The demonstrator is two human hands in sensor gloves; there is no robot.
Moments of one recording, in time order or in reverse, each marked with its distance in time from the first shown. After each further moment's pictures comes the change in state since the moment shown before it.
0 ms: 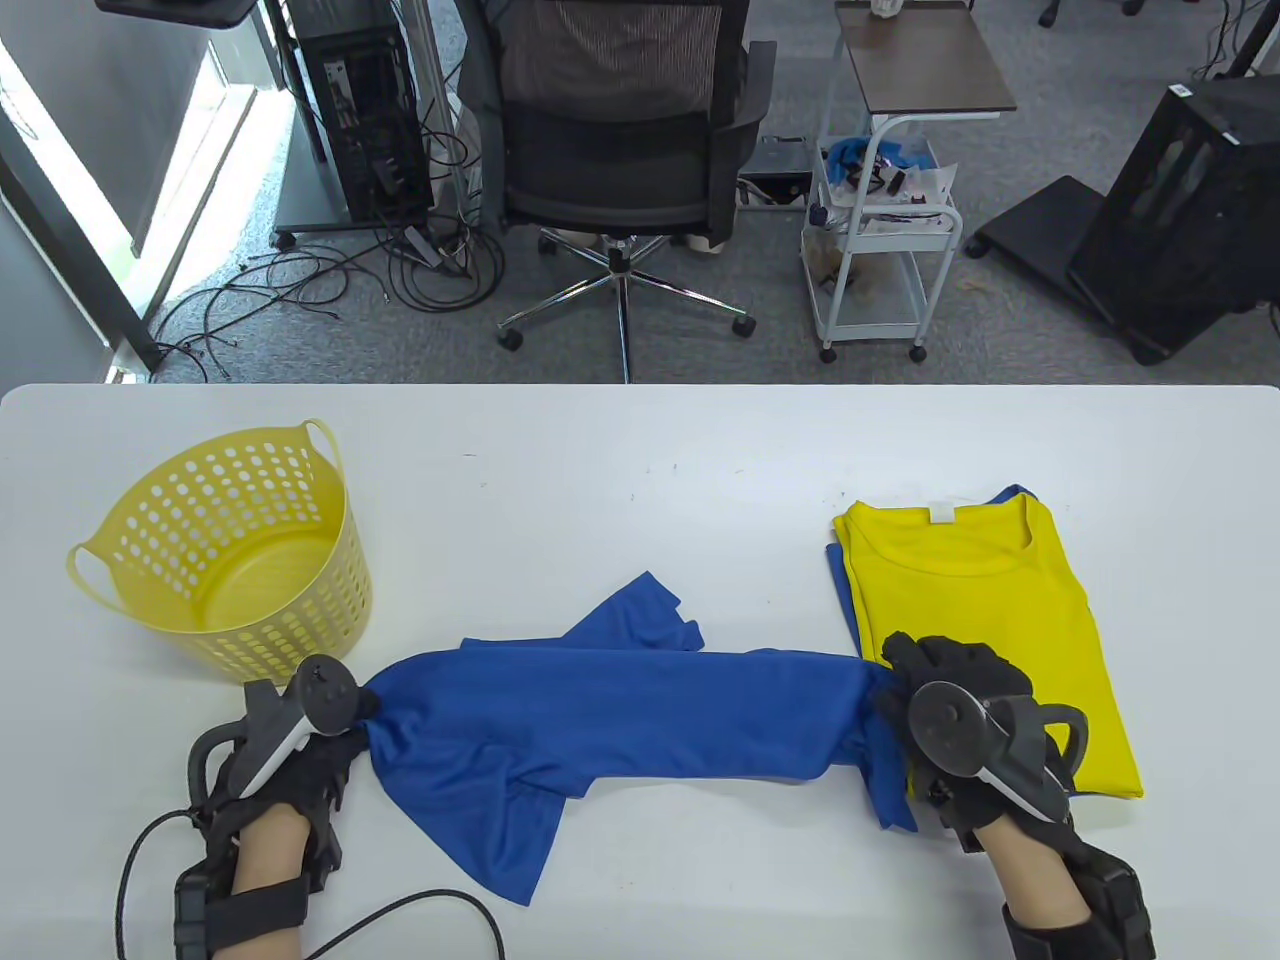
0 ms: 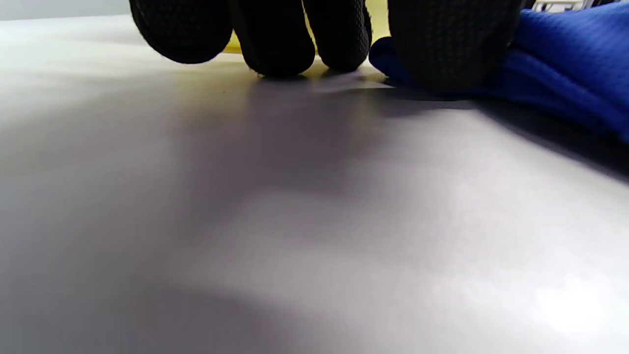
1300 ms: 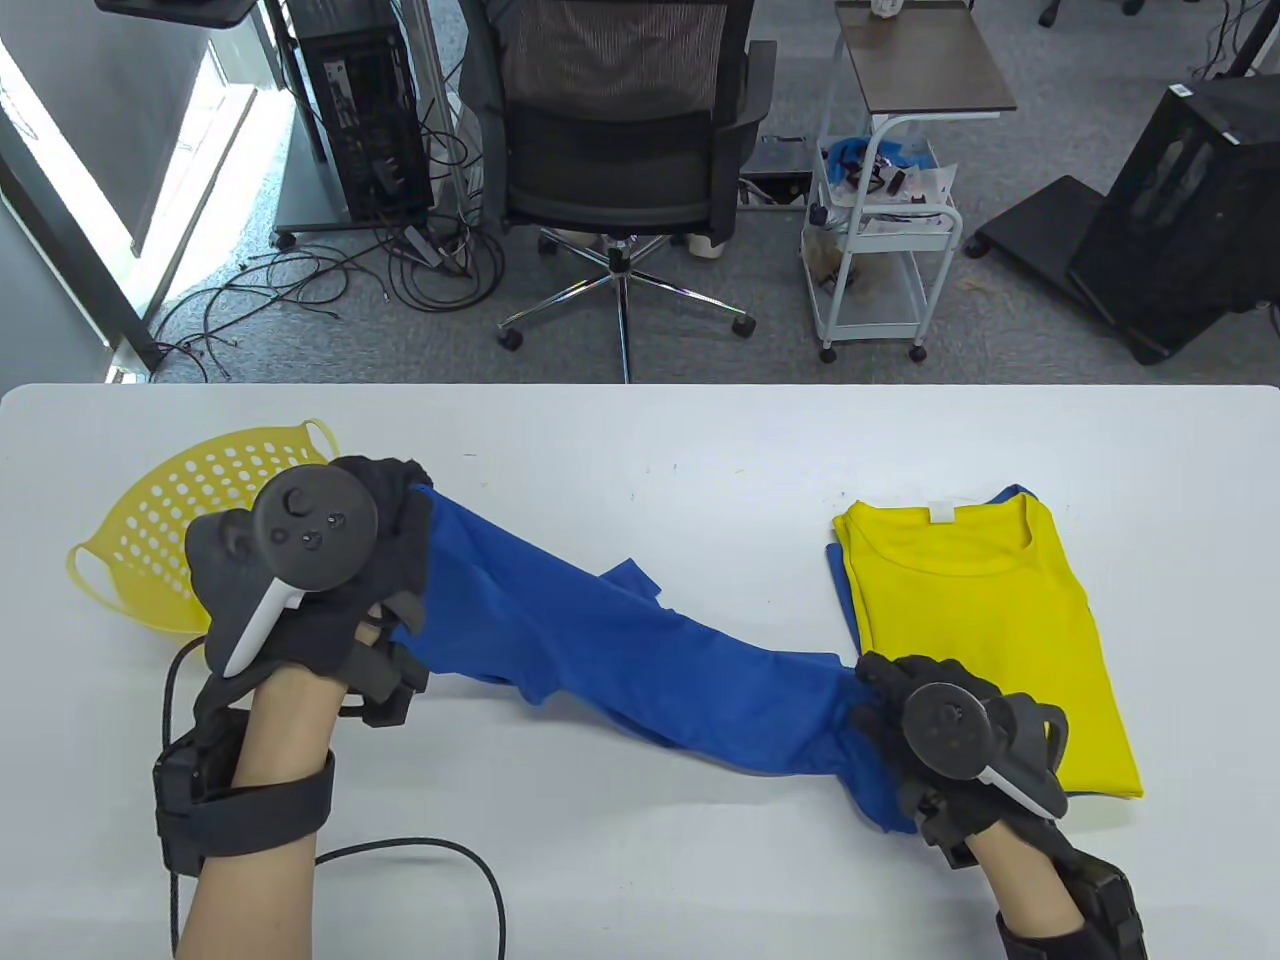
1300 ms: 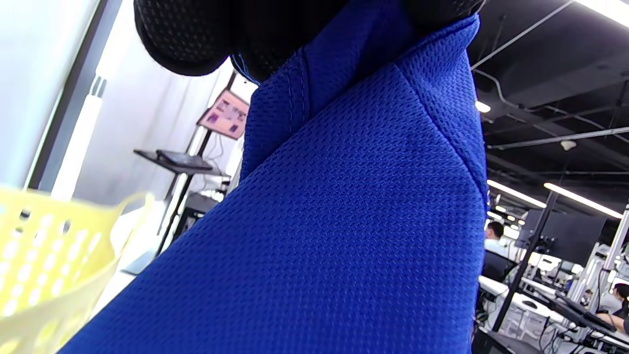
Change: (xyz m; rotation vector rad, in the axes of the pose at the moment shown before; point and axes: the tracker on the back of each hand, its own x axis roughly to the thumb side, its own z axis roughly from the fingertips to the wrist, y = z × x) left_hand 0.106 0.269 0.100 0.476 -0.289 0.338; right_hand 0.014 0.002 0.001 0.108 -0.089 -0.164
